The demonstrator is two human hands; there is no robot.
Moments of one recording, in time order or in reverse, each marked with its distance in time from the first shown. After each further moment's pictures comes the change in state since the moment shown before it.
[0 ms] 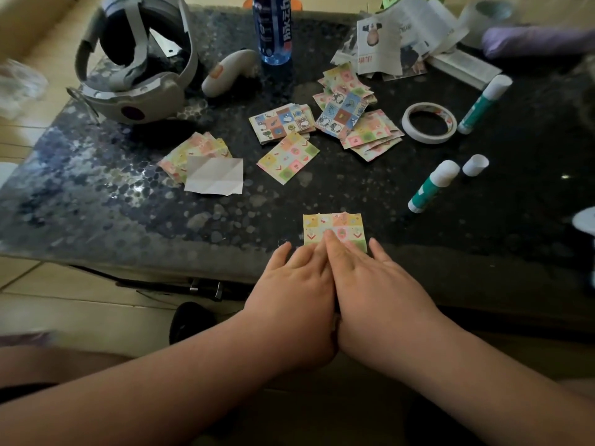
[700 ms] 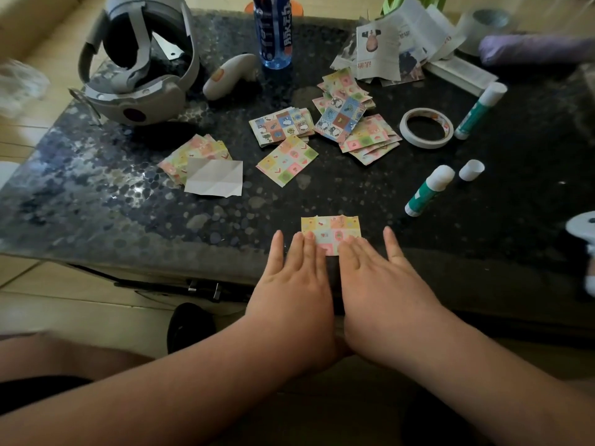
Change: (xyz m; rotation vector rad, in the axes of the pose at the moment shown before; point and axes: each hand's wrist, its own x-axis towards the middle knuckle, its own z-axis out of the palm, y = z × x) left_hand 0.006 0.011 0.001 0.173 -0.222 -0.181; right_hand 0.002 0.003 -0.007 -0.263 -0.124 0.103
